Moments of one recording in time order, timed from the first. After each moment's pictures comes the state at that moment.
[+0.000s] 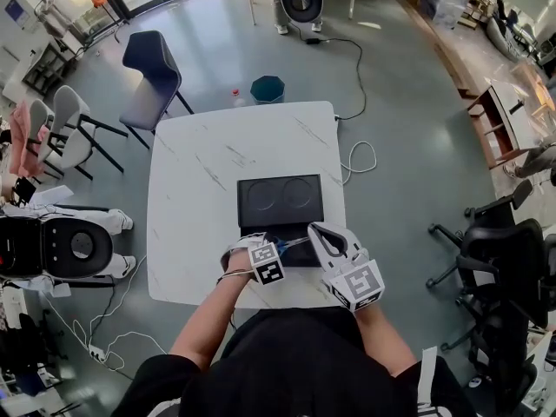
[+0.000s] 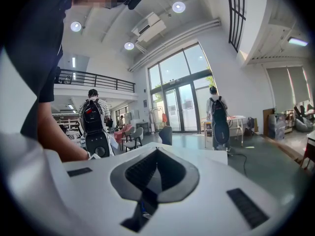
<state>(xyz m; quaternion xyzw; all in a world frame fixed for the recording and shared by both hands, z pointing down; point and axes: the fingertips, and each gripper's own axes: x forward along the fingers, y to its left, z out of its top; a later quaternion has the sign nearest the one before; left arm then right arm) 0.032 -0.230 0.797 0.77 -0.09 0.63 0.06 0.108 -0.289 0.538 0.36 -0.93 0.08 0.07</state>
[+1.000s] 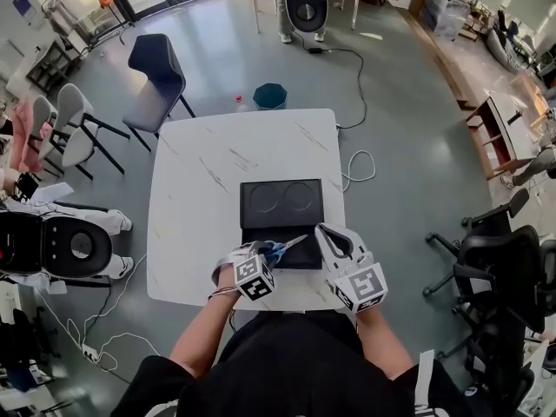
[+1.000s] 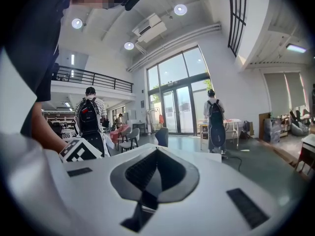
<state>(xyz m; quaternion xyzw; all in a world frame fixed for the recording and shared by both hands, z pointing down) 0.027 -0.225 0.735 0.81 -0.19 0.55 0.07 0.122 -0.290 0.532 0.38 -0.92 0.07 0.07</state>
